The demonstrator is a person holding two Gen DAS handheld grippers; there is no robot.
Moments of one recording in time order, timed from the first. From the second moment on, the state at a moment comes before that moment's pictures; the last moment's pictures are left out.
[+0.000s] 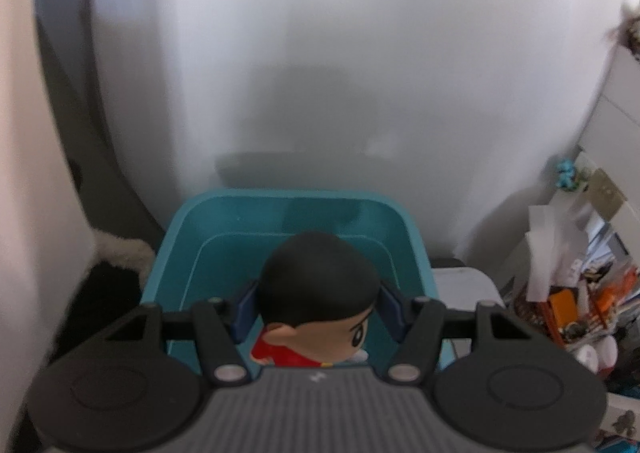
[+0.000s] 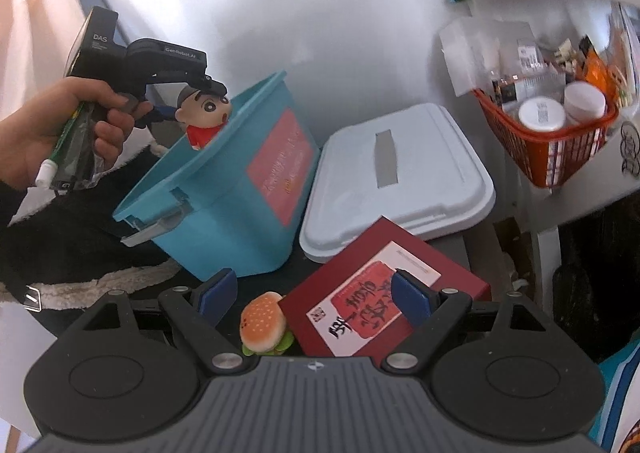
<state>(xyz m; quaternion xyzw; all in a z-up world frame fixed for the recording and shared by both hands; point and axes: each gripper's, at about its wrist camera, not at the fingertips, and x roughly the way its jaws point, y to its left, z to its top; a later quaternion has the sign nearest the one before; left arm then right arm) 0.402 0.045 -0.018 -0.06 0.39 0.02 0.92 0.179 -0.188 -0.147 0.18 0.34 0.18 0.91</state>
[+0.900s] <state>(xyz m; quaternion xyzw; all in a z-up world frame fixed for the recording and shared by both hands) 0.456 0.031 -0.063 -0.04 0.46 0.05 0.89 0.188 -0.194 -0.158 0.21 0.34 0.20 0.90</state>
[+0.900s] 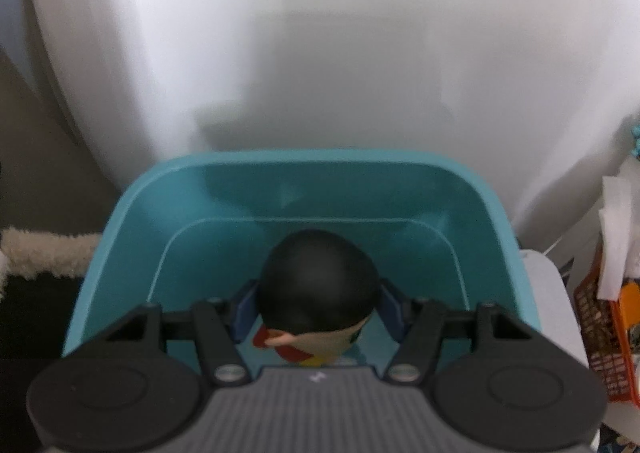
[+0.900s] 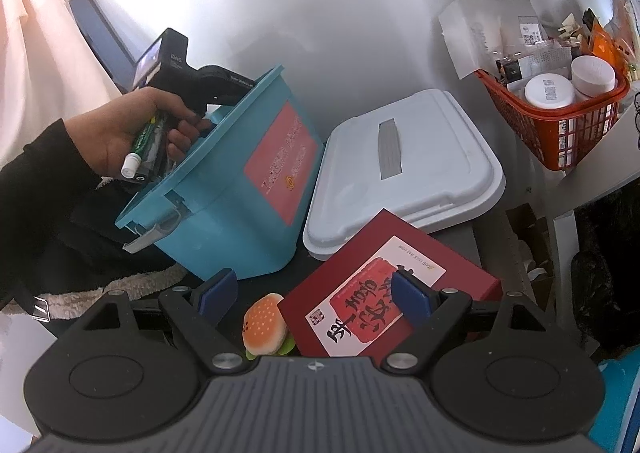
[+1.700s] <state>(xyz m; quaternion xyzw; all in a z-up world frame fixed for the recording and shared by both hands) 0.414 0.013 -0.019 -0.02 0.46 0.08 0.89 0.186 -0.192 -0.151 0.21 0.33 0.20 0.90</state>
